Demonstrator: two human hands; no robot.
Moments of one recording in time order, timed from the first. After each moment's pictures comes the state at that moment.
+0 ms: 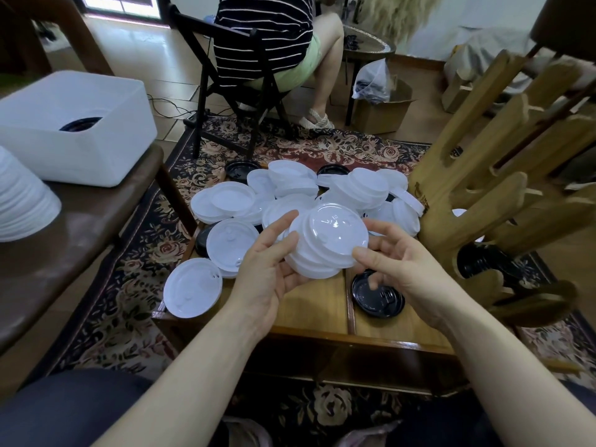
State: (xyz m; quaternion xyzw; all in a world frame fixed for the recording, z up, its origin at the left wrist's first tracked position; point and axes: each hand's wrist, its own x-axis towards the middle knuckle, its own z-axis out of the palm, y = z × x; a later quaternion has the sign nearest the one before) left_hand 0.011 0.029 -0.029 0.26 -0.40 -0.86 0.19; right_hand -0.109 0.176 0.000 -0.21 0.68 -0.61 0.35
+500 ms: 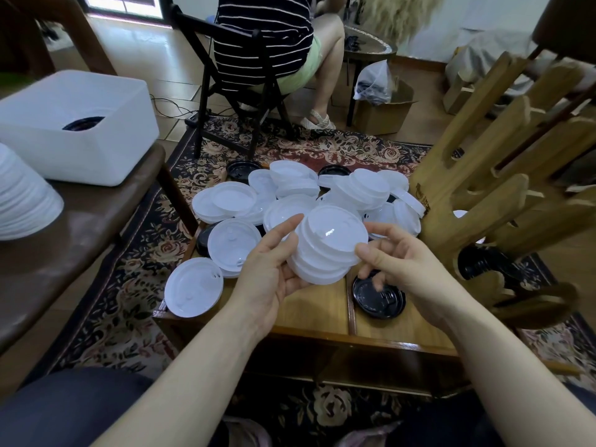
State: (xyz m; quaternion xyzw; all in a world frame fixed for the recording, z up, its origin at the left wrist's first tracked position) left_hand 0.012 0.027 -0.031 0.27 -0.42 -0.85 0.17; right_hand -0.114 0.177 -0.004 -0.22 0.69 -0.60 0.34
